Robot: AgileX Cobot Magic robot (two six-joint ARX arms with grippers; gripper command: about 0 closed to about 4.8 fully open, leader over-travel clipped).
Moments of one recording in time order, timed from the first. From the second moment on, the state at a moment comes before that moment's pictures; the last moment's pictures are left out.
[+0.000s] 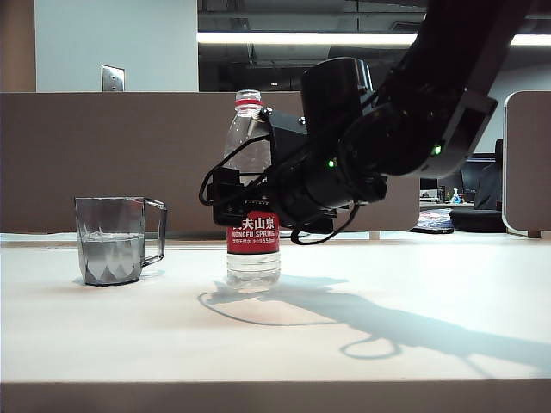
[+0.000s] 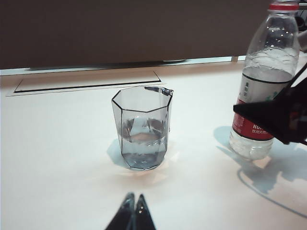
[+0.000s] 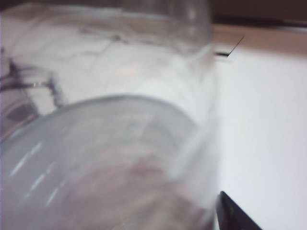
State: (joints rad) left arm -0.25 0.00 0.00 -0.03 0.00 0.01; right arm 0.63 2.03 1.00 0.81 0.08 0.10
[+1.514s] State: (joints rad) left arm -0.02 0.00 0.00 -0.03 0.00 0.01; right arm 0.64 1.06 0.39 0.47 -0.11 0.21
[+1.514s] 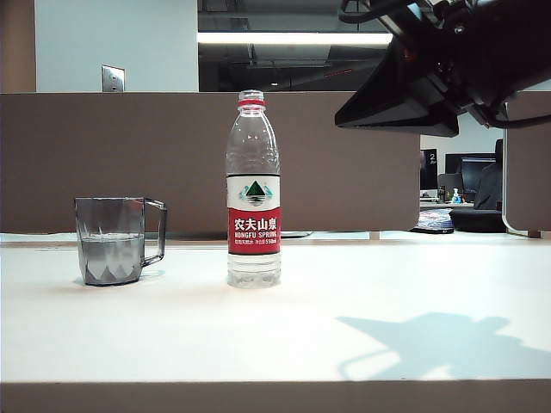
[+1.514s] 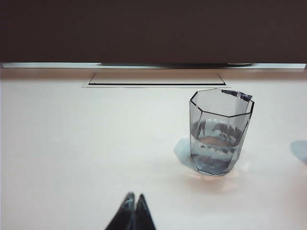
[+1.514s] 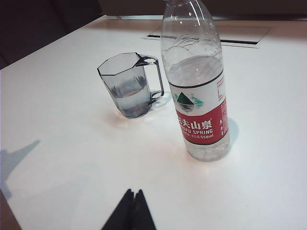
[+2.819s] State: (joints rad) left arm -0.02 0.00 0.00 -0.03 0.00 0.01; right arm 0.06 0.10 0.02 0.14 -0.12 0.05
